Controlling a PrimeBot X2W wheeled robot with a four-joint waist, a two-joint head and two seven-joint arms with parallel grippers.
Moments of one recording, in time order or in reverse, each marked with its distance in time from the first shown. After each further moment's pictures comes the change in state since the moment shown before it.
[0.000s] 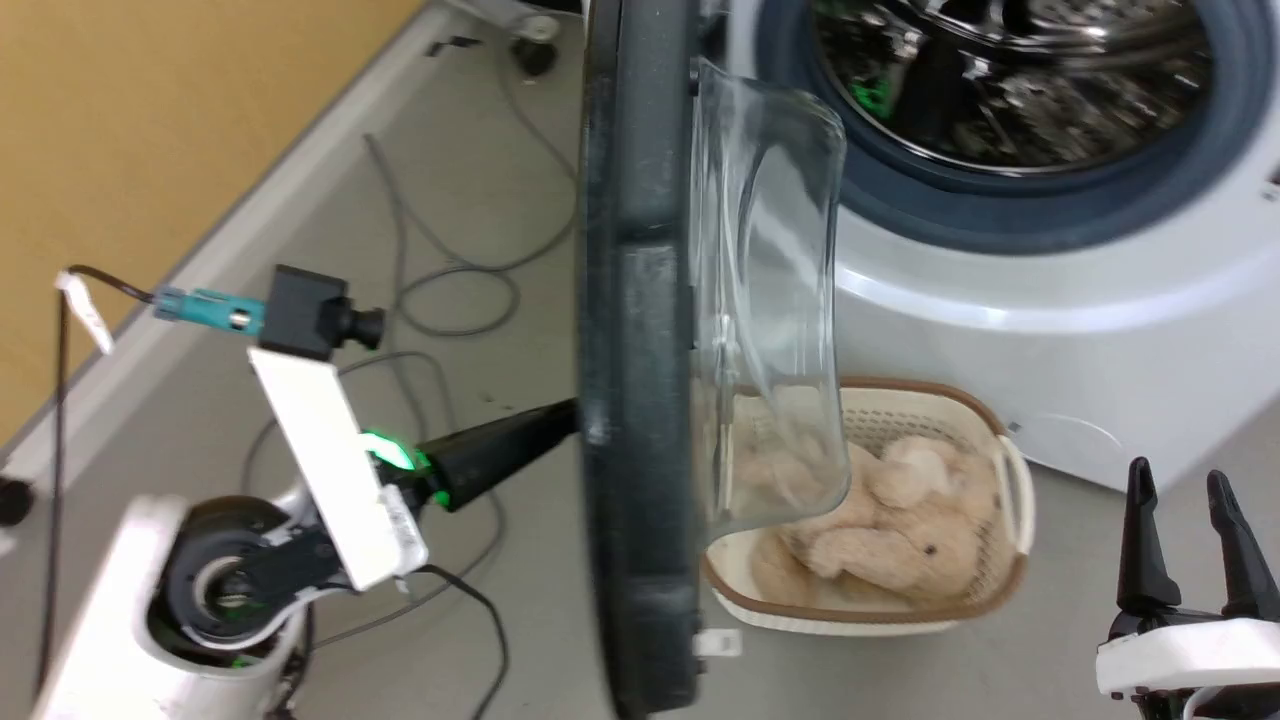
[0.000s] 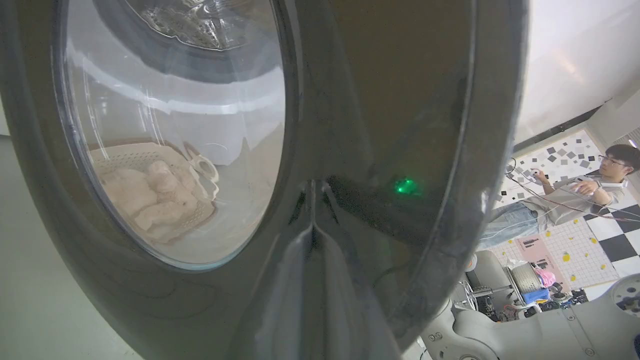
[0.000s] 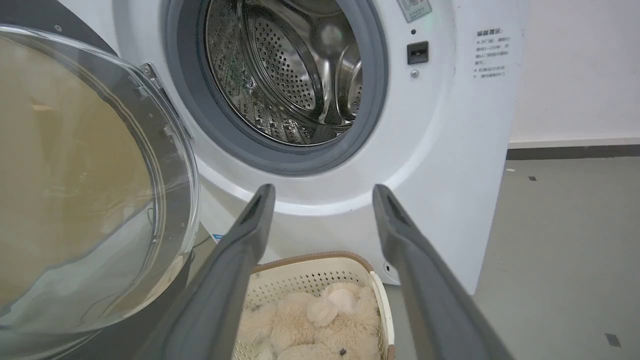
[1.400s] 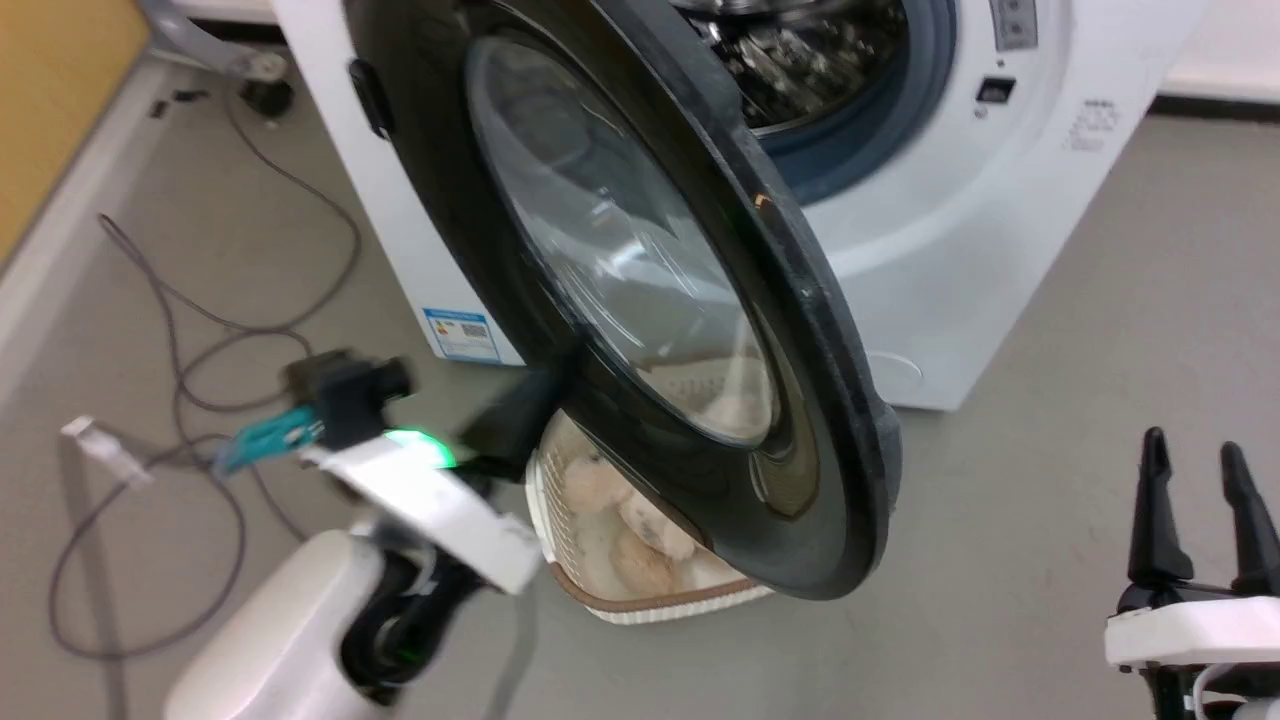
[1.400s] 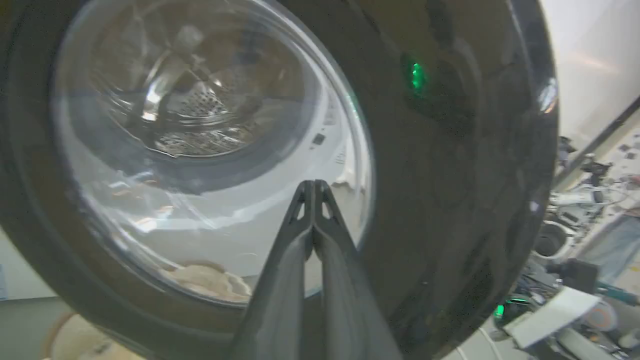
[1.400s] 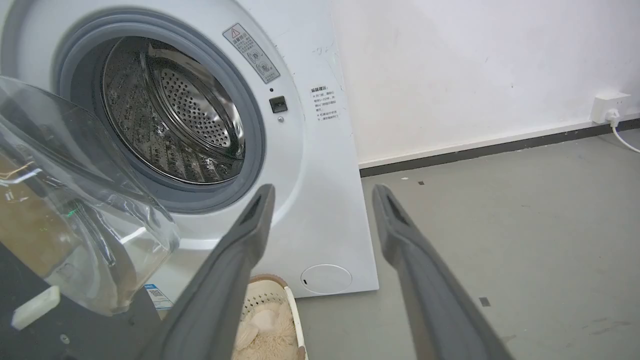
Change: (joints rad) left arm -0.075 0.018 -0.370 0.233 0.380 0.000 -0.912; right arm -0.033 0.001 -0.004 -0.016 0.035 0.000 0.000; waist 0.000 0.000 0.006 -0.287
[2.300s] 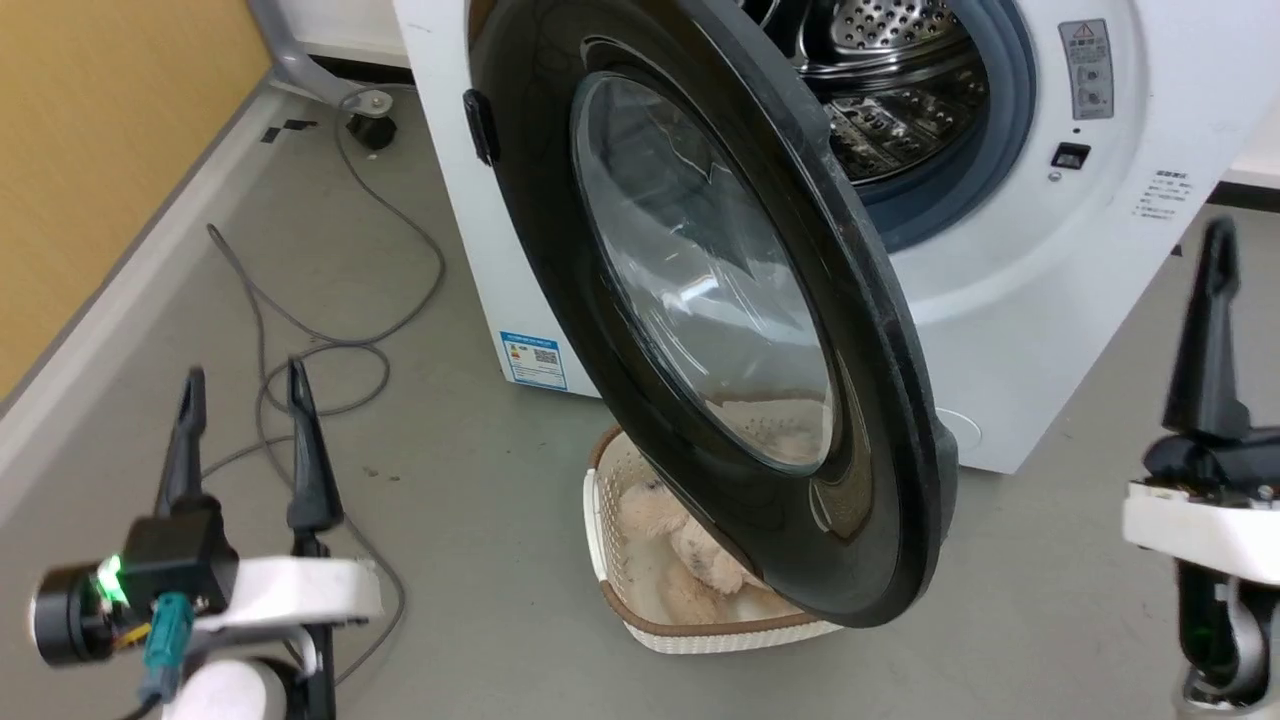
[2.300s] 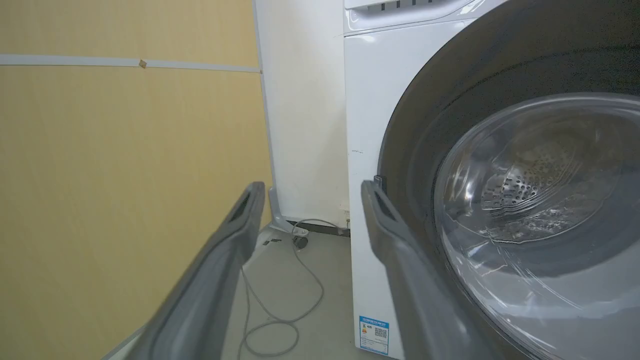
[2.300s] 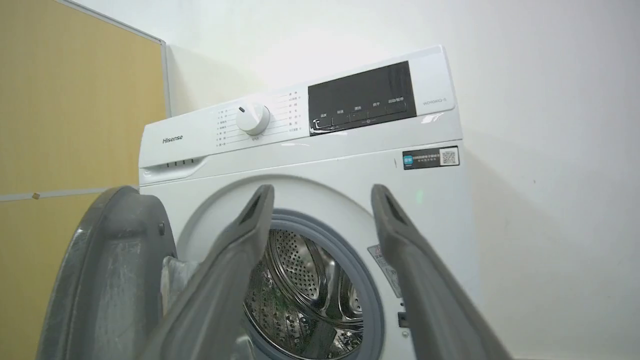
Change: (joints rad) left arm 0.326 -0.110 0.465 -0.093 0.847 0.442 -0.163; right arm -0.124 0.000 0.086 -0.361 -0.044 0.000 0.000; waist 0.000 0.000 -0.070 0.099
